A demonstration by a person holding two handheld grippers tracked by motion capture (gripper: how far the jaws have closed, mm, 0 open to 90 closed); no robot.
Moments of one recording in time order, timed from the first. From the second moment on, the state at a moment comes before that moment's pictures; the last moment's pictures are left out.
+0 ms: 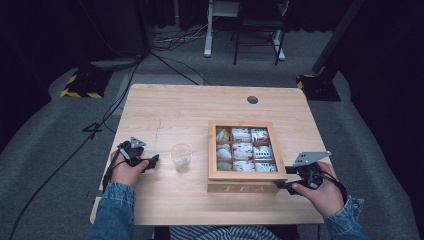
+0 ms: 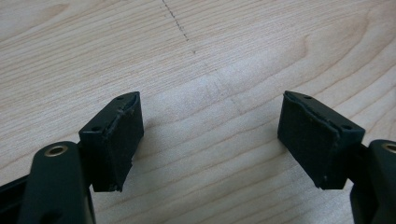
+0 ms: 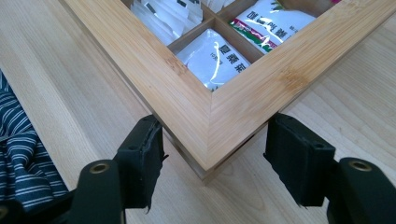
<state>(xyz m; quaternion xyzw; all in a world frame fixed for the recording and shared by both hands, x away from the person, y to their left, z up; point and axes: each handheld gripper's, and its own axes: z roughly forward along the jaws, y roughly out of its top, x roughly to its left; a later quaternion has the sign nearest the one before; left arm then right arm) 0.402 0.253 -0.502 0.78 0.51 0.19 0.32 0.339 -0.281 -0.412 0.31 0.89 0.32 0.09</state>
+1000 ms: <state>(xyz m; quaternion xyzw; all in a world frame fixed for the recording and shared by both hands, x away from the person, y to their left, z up) 0.399 0.251 -0.504 0.77 0.51 0.20 0.32 0.342 -0.284 -0.403 0.31 0.87 0.36 0.10</state>
